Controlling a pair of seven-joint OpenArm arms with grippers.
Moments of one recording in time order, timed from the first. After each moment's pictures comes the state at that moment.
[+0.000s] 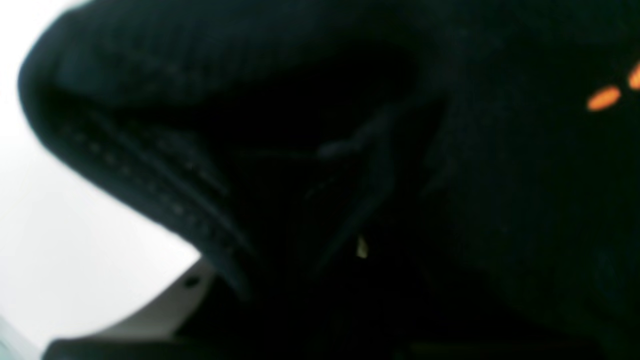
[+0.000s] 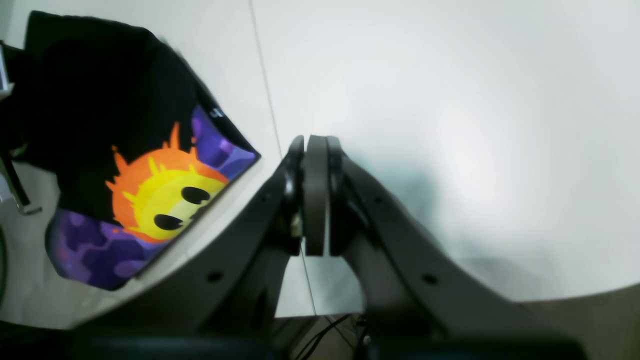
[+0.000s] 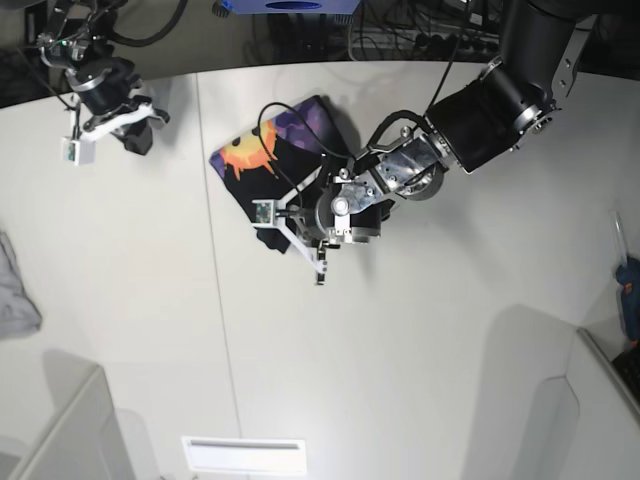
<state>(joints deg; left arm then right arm) -25.4 -13.5 58.7 78.8 3.4 -34.9 46.2 -29.8 -0.7 31.1 114.0 36.0 16.3 -51.8</state>
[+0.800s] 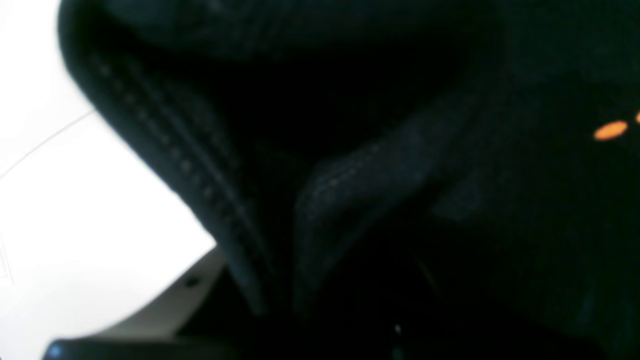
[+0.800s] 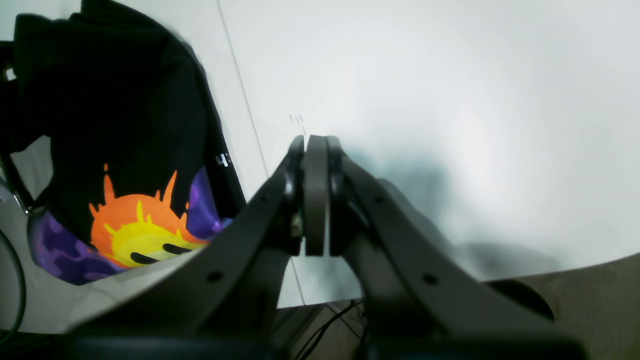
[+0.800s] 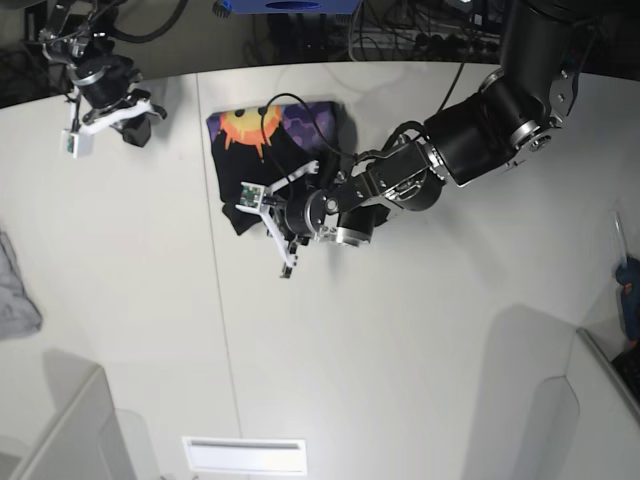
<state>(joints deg) -30.0 -13.0 66.3 71.3 7.5 -38.0 22.9 -30.0 -1.6 32.3 111.7 35.8 16.3 -51.5</state>
